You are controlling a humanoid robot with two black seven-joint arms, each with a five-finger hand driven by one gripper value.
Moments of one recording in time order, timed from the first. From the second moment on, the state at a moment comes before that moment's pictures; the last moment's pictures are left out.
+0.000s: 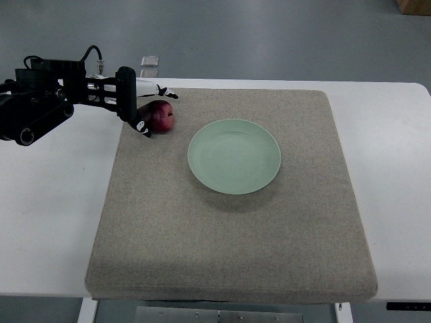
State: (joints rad) left arm -1.18 0.43 -0.15 -0.69 1.42 -0.30 -0.31; right arm -0.03 0.00 -0.04 0.16 -0.02 -0.02 0.02
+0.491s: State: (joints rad) left arm -1.17 0.43 -0.14 -0.68 1.43 -0.30 -0.31; right arm -0.03 0.00 -0.04 0.16 -0.02 -0.02 0.02
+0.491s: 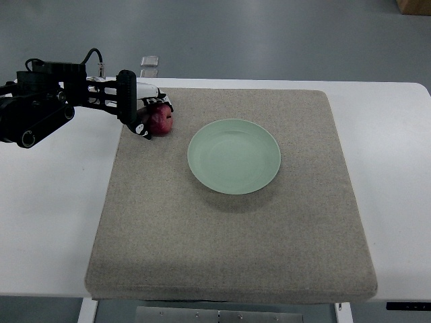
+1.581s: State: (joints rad) left arm -1.20 0.40 -0.15 -1.02 1.43 -0.20 -0.35; right arm -0.03 0.00 -0.04 0.16 -0.02 -0.02 0.02
